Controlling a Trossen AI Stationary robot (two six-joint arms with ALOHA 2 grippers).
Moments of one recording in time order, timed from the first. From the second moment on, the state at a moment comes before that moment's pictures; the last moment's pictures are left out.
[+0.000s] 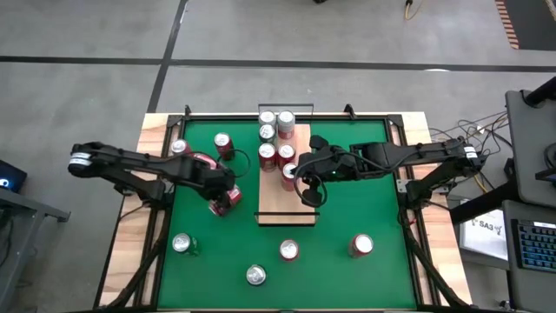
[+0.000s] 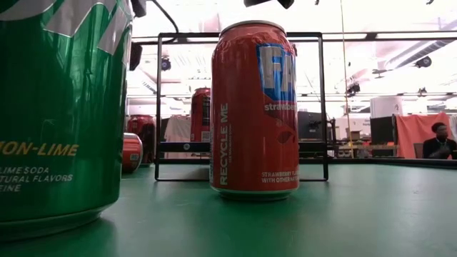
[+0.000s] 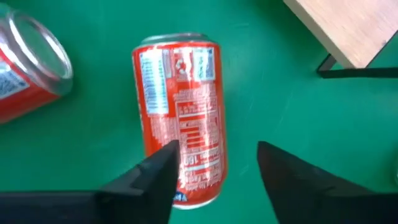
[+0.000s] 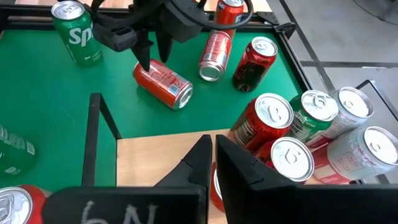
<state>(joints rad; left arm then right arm) -0.05 1.25 0.89 -0.93 -0.01 -0.77 0.10 1.52 1.54 -0.68 0.26 0.06</state>
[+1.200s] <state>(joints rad) -0.12 1.57 0.89 -0.91 -0.17 -0.81 0.10 1.52 1.54 -0.68 0.26 0.05</state>
